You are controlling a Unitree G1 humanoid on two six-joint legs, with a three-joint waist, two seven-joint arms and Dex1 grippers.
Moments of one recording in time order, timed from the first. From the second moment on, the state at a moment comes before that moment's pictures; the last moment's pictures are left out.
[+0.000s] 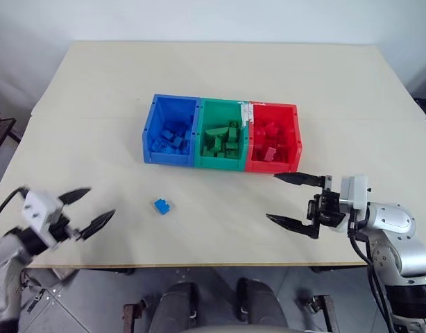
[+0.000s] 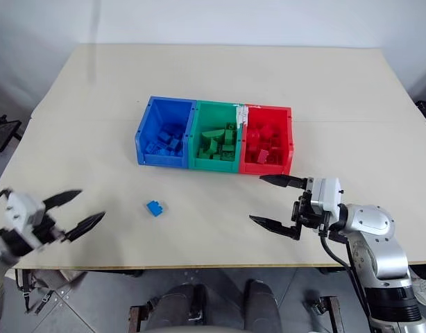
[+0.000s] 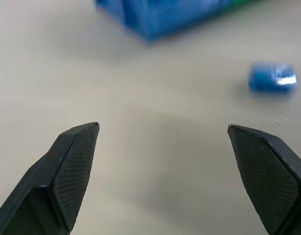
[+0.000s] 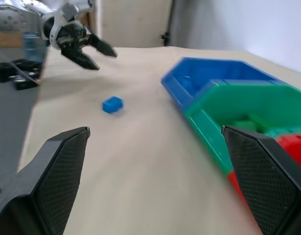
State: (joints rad) left arm 0.28 0.69 0.58 -0.02 -0.41 0.04 -0.96; right arm -0.16 -0.63 -0.09 -0.19 0.58 0.02 1.24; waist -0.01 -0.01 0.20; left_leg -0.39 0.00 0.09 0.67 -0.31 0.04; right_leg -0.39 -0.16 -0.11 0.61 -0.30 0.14
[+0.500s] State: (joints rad) left arm 0.21 0.69 0.37 -0.25 -0.44 0.13 -0.98; right arm -0.16 -0.66 -0.09 -0.13 0.57 0.02 1.35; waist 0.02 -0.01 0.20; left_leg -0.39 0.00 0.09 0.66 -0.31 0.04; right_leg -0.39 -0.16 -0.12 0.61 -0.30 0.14
